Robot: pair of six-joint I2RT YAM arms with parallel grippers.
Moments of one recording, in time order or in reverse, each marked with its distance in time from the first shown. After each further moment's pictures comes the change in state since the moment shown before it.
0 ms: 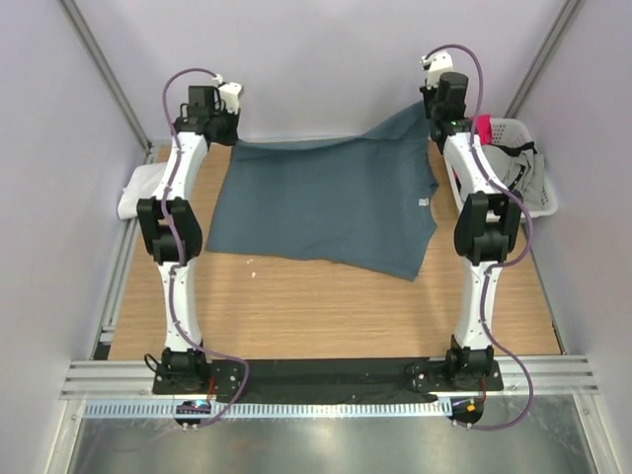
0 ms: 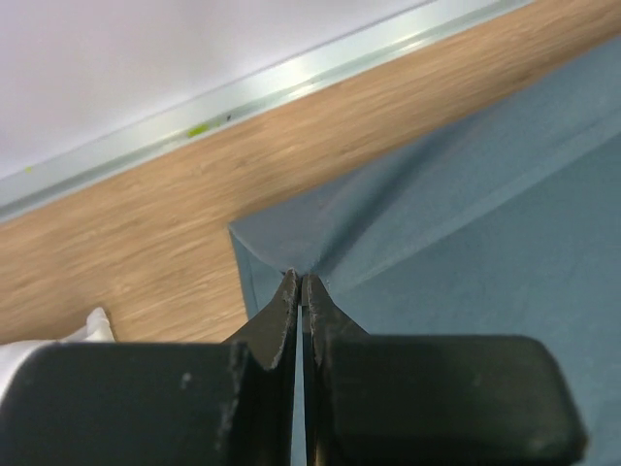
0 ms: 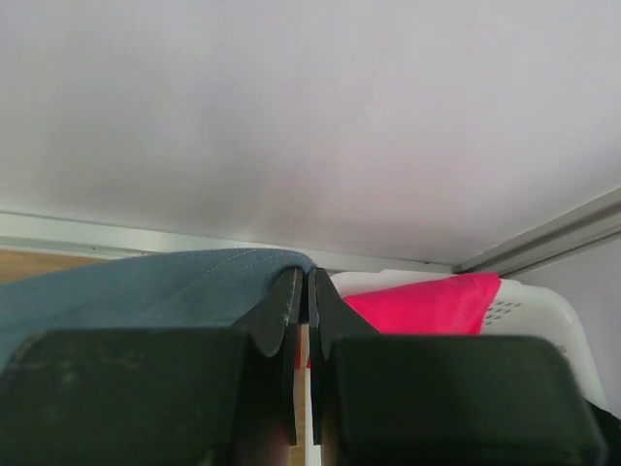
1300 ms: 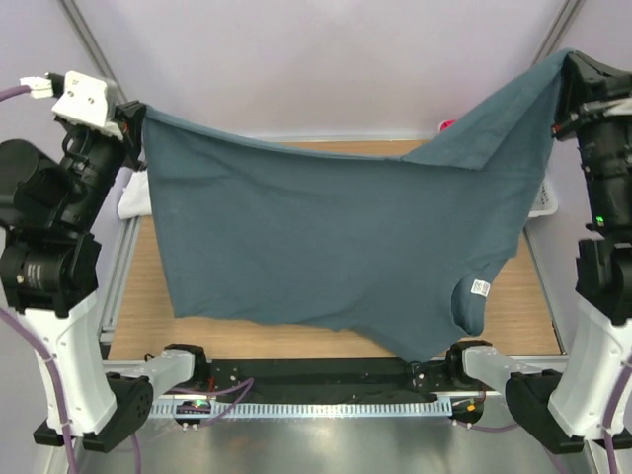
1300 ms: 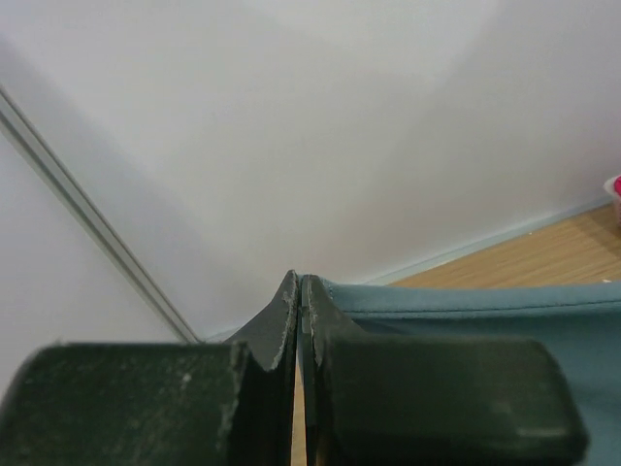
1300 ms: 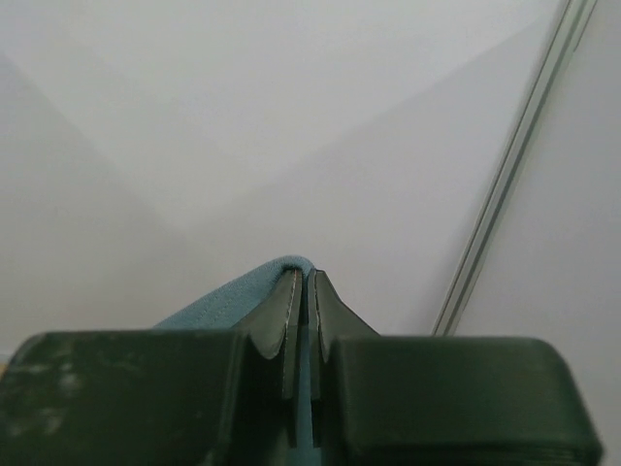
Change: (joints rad) left arm -0.061 -1.220 -0.285 -0.102 -0.077 0.003; right arm 0.002 -1.147 -0.016 -0.433 -0.214 0.129
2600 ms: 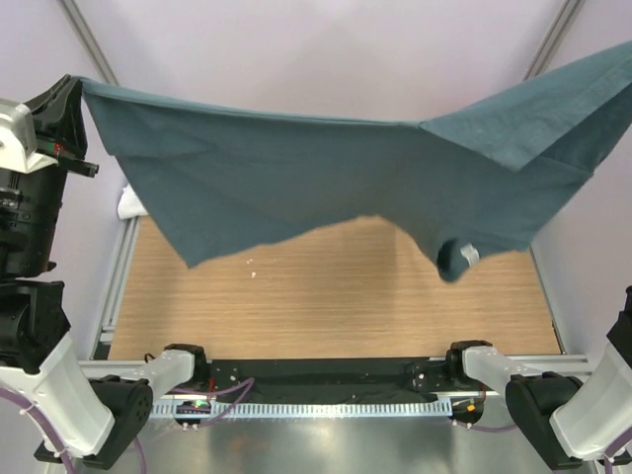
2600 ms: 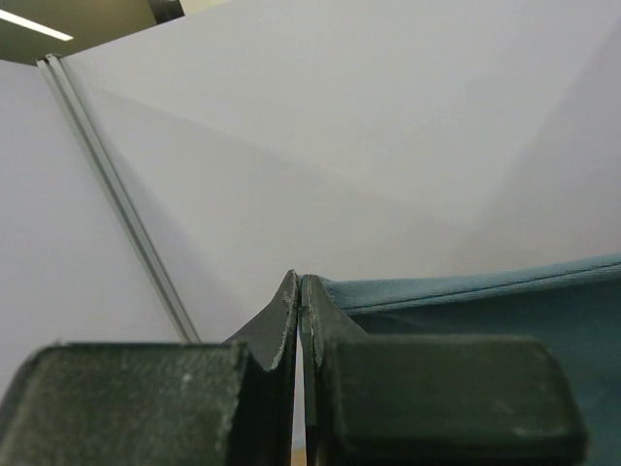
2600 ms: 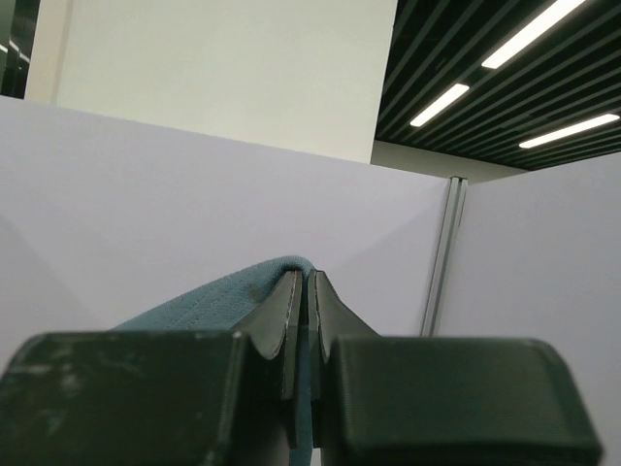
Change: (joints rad) left arm 0.000 -0.012 0.224 0.090 -0.032 0.051; right arm 0.000 -0.003 0.226 0.131 0.014 -0.017
